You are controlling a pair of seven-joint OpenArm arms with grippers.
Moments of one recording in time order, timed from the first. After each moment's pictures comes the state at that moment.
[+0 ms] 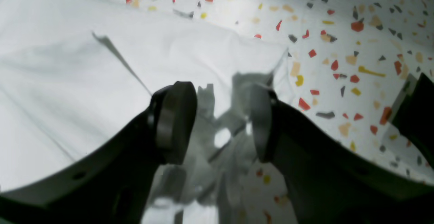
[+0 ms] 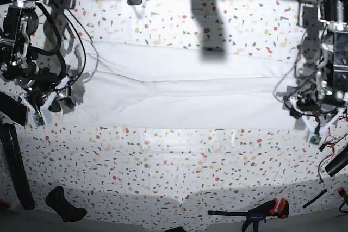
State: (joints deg) left arm -10.0 -25.9 1.5 87.6 -12.9 -8.1 54.5; right arm -1.2 26.1 18.7 91.9 20.6 34.8 -44.5
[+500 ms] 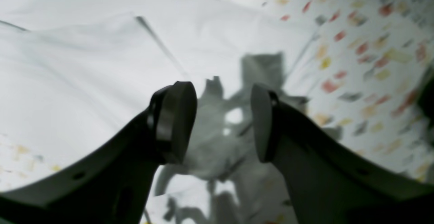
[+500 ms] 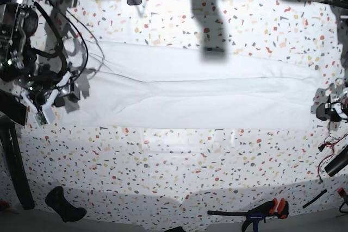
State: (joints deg) left arm -17.5 -43.3 1.5 61.4 -57.0 -32.8 55.4; right arm -3.3 26.1 18.7 98.8 30.6 34.8 -56.5
